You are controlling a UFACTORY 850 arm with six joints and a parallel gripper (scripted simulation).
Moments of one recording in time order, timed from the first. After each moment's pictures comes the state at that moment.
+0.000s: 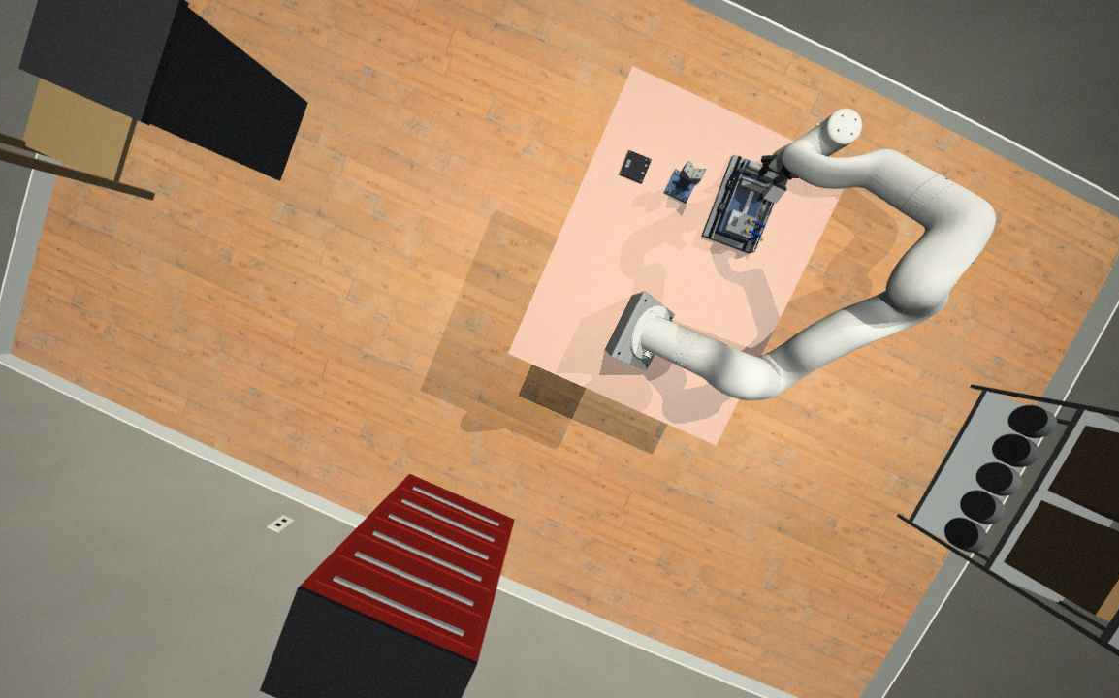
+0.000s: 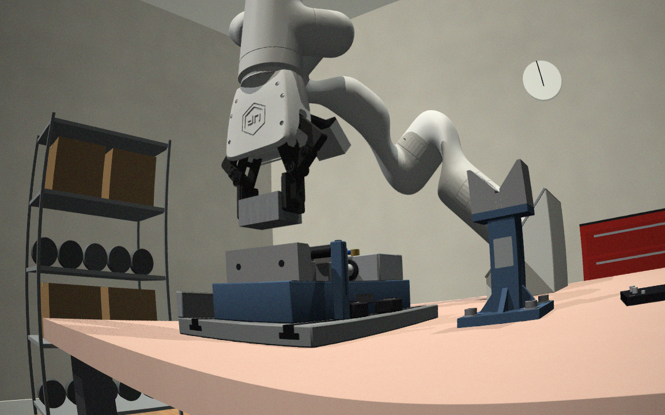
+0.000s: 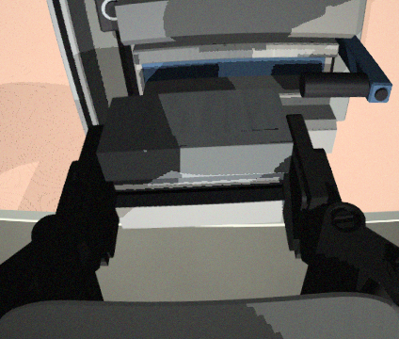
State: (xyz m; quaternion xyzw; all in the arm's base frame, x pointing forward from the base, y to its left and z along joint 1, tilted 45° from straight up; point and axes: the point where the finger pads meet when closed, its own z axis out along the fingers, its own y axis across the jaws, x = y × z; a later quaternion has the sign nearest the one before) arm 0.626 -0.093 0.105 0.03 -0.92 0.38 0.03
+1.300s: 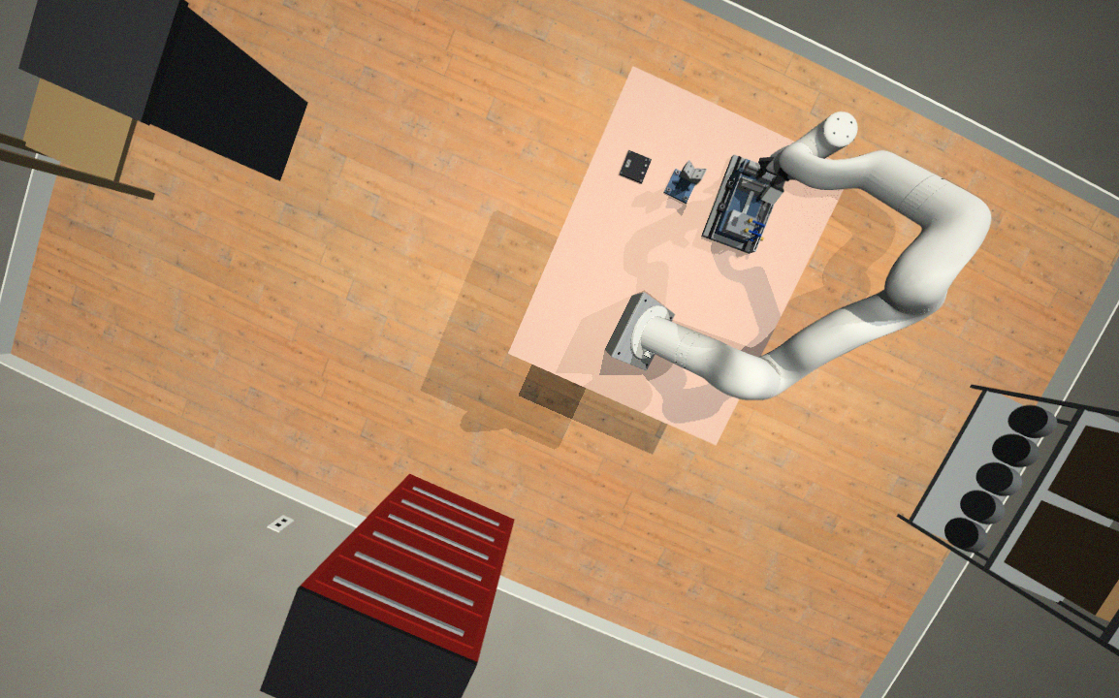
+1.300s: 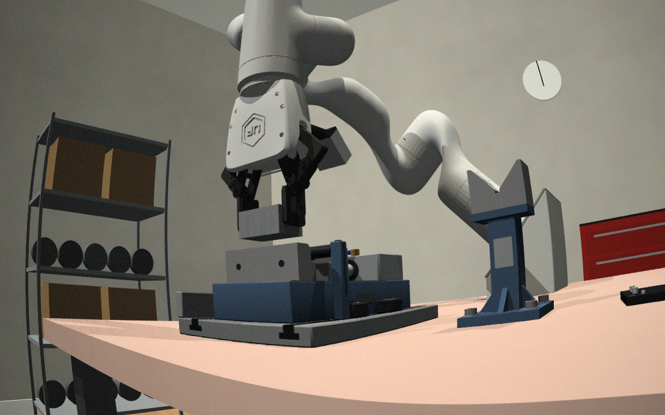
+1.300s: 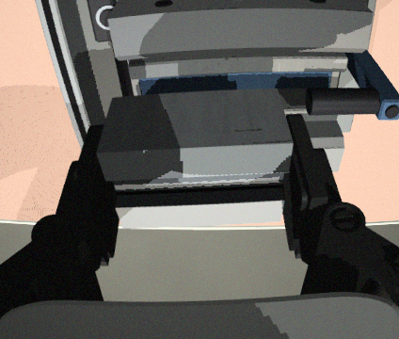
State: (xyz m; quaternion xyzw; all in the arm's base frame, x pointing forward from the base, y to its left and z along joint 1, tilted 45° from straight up) arm 0.626 -0.103 0.095 0.03 -0.92 0.38 0.03
